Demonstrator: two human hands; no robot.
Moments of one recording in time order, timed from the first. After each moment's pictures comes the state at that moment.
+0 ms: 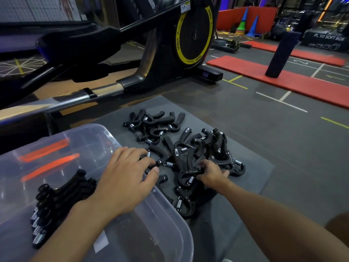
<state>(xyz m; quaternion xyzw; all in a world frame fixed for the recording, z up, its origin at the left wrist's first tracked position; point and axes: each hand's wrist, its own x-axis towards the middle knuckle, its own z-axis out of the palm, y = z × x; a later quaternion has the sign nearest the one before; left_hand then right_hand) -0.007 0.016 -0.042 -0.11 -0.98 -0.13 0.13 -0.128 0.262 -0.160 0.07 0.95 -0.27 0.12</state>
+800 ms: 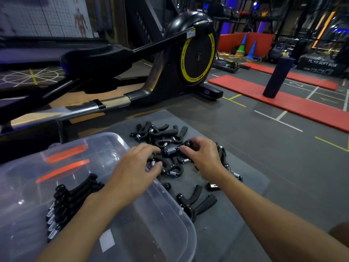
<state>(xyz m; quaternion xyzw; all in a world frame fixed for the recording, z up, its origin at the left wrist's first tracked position) -0.004 0.008 -0.014 -0.08 -0.94 -0.30 0.17 -0.103 0.207 -0.032 -0.11 0.88 -0.45 -0.10</state>
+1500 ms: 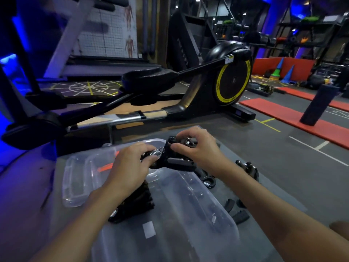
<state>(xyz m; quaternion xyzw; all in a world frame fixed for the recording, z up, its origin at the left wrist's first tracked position) 0.076 -0.089 0.028 0.06 -0.89 -0.36 0.27 -0.027 0.090 0.060 -0.32 0.86 -0.39 -0.07</state>
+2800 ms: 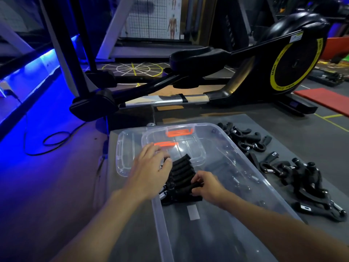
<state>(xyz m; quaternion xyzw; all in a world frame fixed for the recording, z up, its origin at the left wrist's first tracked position) 0.128 -0.161 -0.046 0.14 -0.93 -0.28 0.18 0.000 0.009 -0.113 -0.23 0.87 -0.36 0.22</state>
